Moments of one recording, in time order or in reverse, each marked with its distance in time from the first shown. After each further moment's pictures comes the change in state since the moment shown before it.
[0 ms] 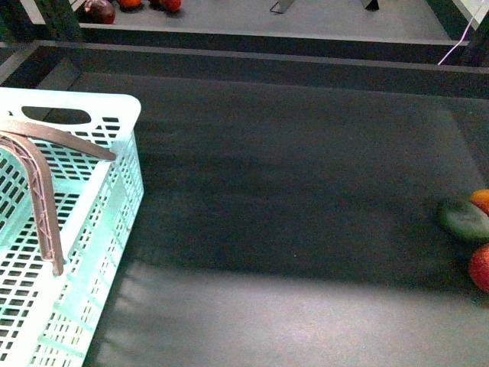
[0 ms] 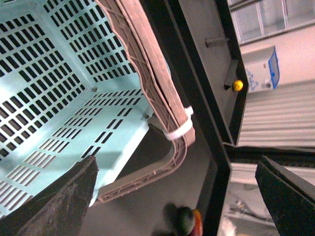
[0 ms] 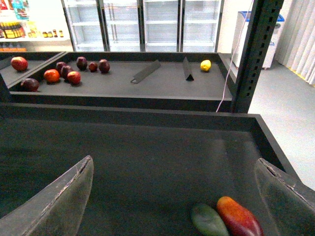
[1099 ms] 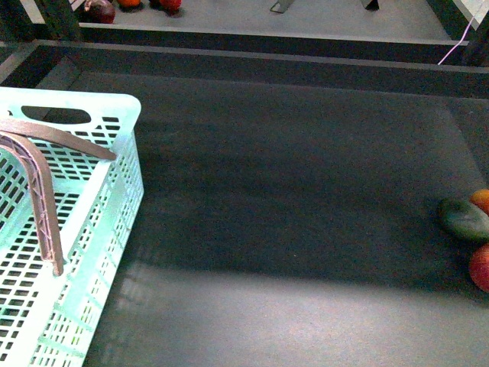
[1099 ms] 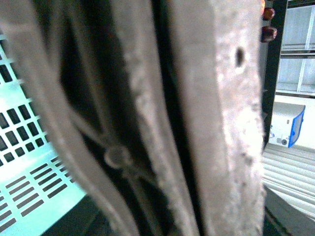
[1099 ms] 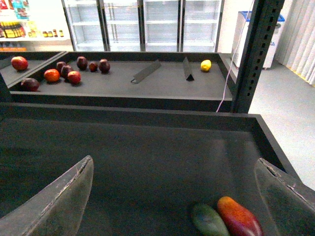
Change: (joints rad) left arm 0.003 0.844 0.388 0.290 -0.121 -0.252; right arm 0.000 0.000 0.000 0.000 0.000 0.000
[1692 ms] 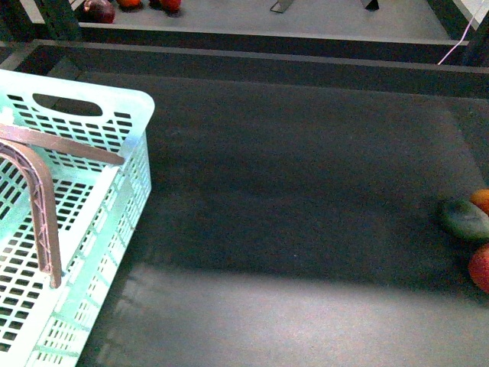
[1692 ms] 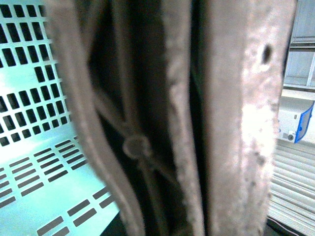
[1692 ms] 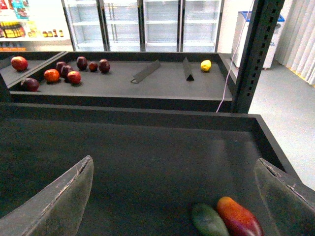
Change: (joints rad) left arm -0.067 -0.125 0.024 -0.190 -0.016 -0.008; right arm 0.000 0.000 0.000 0.000 0.000 0.000
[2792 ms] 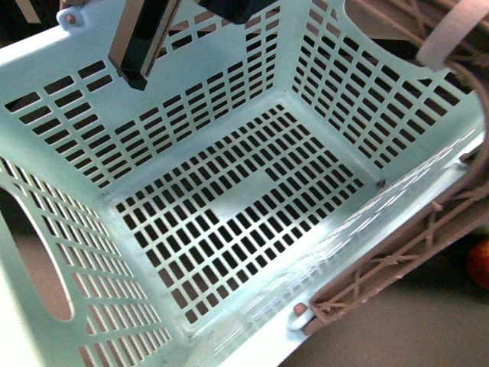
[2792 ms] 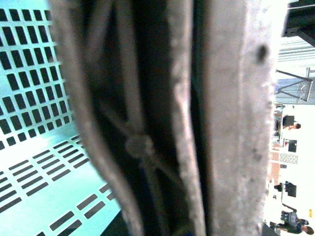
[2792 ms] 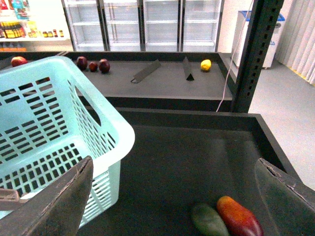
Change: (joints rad) left arm -0.794 -0.046 0.361 -0.216 -0.122 0.017; right arm 0.000 0.000 0.000 0.000 0.000 0.000
